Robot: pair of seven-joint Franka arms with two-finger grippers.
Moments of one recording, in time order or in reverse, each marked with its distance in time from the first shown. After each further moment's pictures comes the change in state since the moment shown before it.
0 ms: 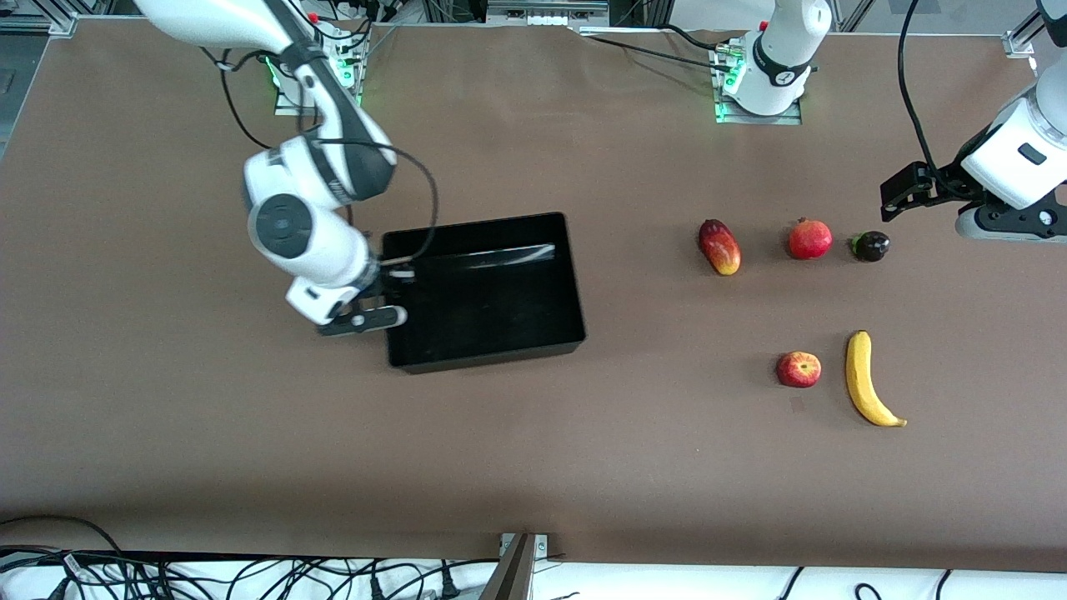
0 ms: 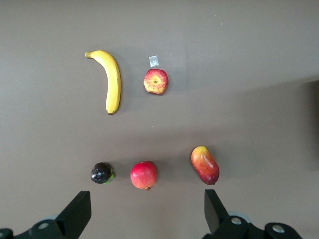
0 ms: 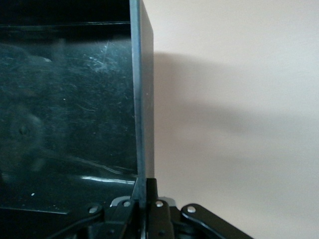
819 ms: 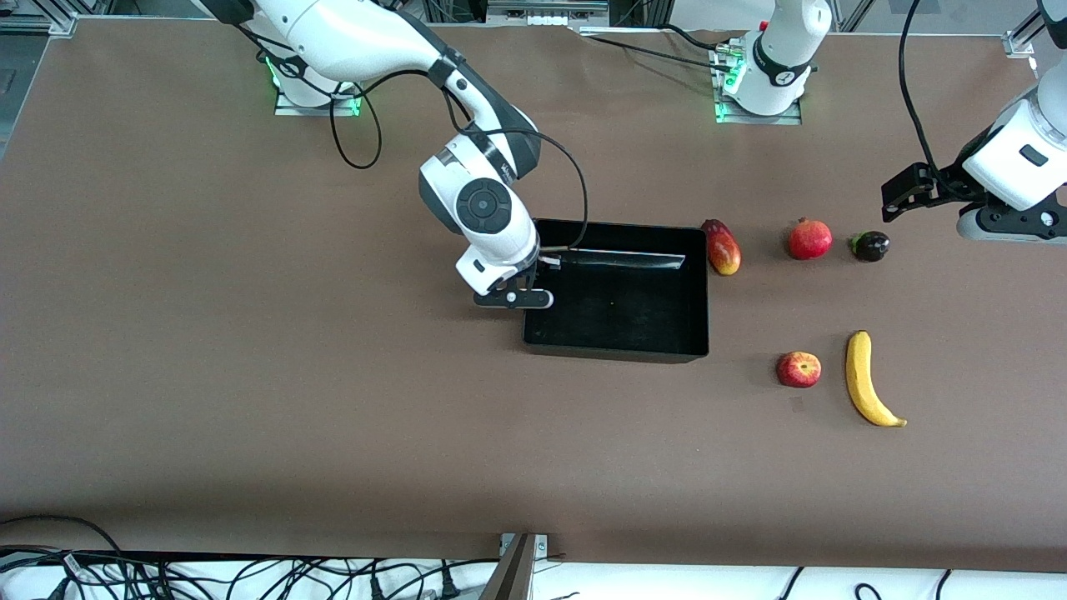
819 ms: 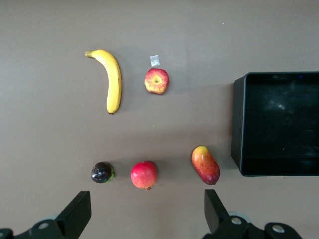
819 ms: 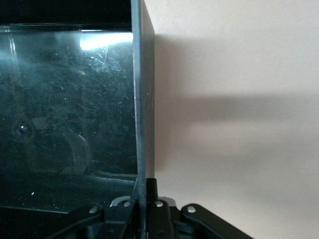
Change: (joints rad) left arm 0.001 0.001 0.003 -0.001 0.000 0.000 0.000; right arm 0.276 0.283 -0.002 0.291 0.039 0.074 0.390
